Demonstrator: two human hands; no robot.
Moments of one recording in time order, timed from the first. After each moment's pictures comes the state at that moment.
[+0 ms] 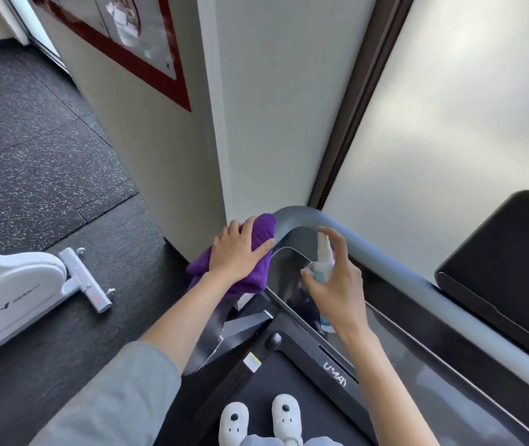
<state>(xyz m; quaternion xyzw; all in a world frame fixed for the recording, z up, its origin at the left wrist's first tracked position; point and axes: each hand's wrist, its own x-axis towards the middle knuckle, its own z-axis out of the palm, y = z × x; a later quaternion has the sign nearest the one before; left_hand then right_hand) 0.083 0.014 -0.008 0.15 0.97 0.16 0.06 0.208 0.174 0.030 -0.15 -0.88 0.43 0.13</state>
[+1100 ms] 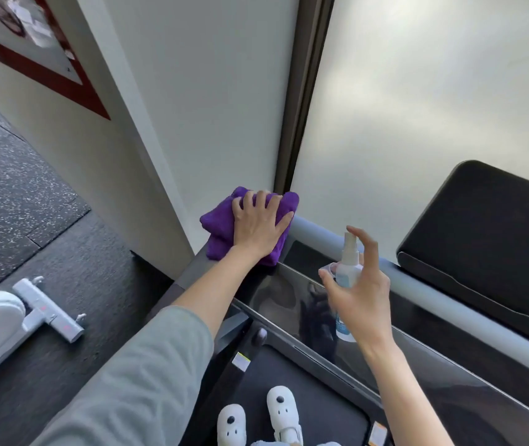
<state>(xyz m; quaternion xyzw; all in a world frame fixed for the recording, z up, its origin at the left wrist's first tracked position) 0.054 0.133 -0.002 0.29 0.95 0.06 -0.03 0.249 0.225 0.047 -0.25 -0.83 0.45 0.22</state>
